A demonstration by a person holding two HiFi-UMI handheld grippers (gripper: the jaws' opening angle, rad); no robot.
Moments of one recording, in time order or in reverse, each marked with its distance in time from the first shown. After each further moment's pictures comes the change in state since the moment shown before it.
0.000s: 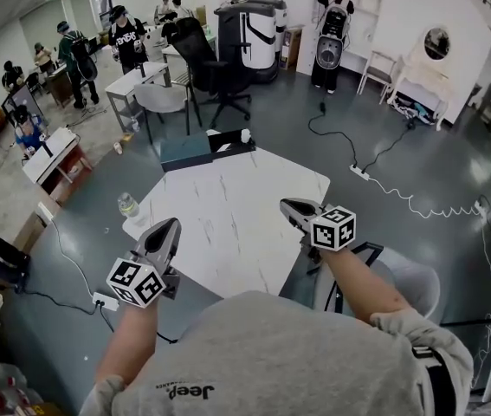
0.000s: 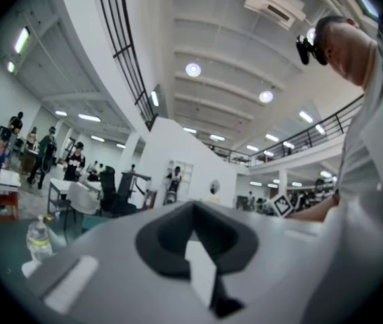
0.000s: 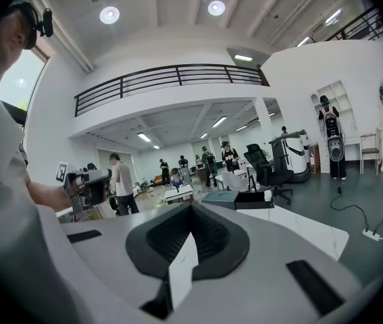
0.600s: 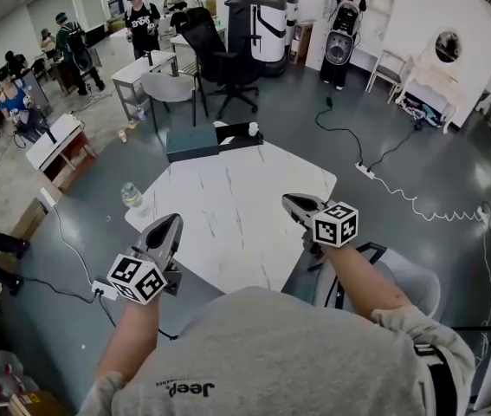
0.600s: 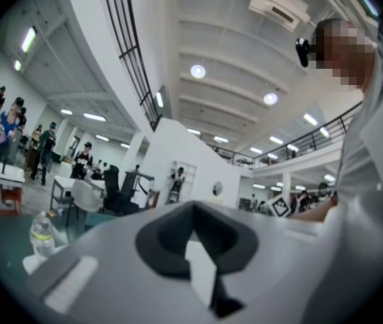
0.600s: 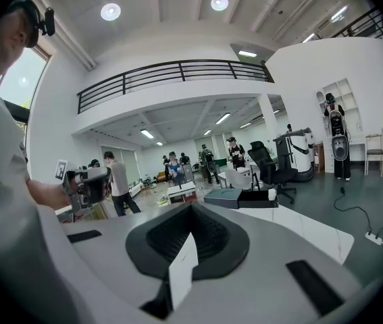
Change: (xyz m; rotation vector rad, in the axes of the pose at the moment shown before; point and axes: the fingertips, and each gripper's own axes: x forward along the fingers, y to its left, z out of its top) left arm -0.004 0.007 -0.003 -0.028 -0.013 0.027; right arm 0.015 -0.003 -0.001 -0.018 0.027 0.027
